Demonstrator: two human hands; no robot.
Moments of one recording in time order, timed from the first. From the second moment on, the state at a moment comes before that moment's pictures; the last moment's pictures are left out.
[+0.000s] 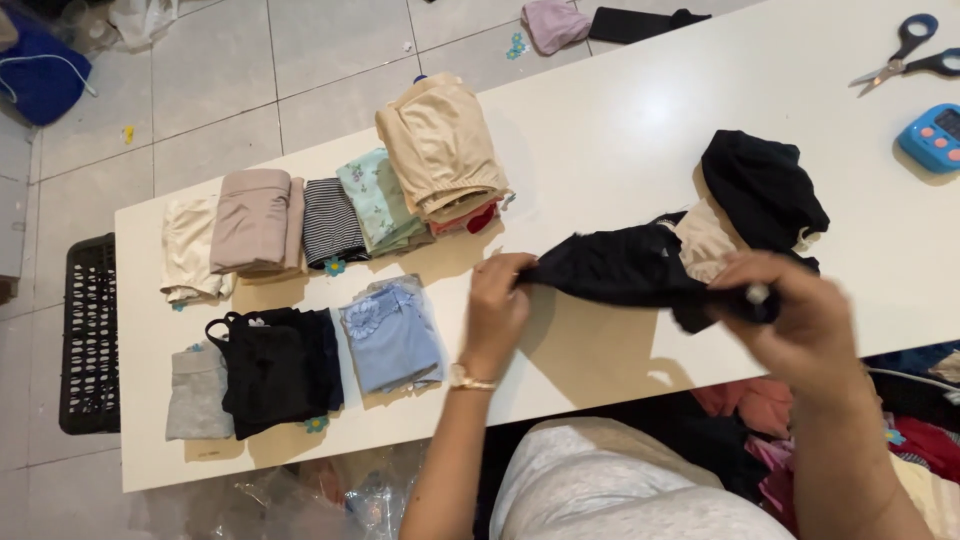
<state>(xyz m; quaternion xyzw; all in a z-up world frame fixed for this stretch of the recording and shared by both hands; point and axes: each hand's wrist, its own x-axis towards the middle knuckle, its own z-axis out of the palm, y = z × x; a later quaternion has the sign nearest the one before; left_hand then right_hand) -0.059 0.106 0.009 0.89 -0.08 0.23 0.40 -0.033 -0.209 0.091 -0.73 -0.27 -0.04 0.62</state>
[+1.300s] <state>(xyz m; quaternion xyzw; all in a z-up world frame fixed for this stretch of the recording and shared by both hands) -0.168 0.173 0.026 0.87 -0.07 0.12 0.47 0.013 -0.239 0.026 -0.82 -0.40 0.20 0.35</state>
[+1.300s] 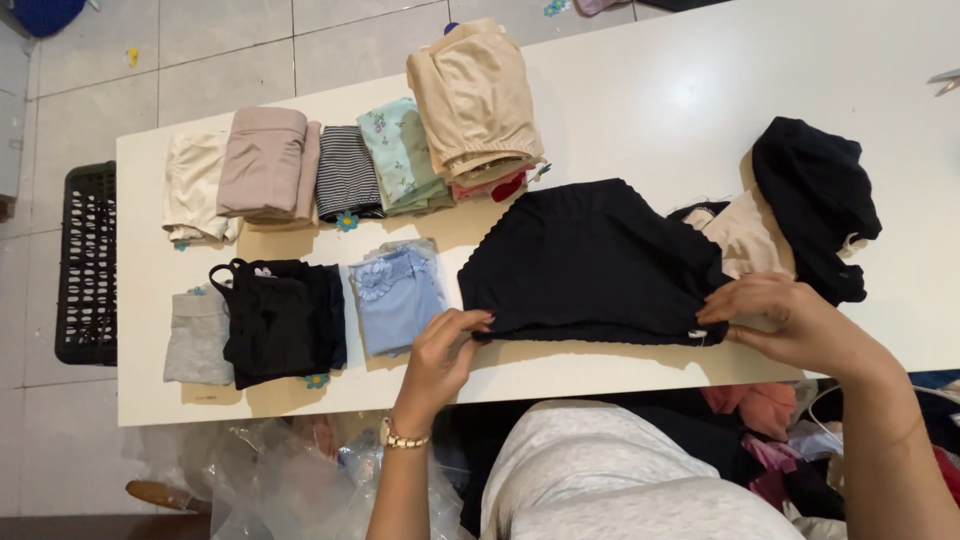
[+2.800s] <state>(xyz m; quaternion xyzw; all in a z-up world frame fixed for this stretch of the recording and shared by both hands) -0.151 0.164 0.058 0.84 0.02 0.19 0.51 -0.005 -0.217 0.076 -0.88 -0.24 0.17 0.37</state>
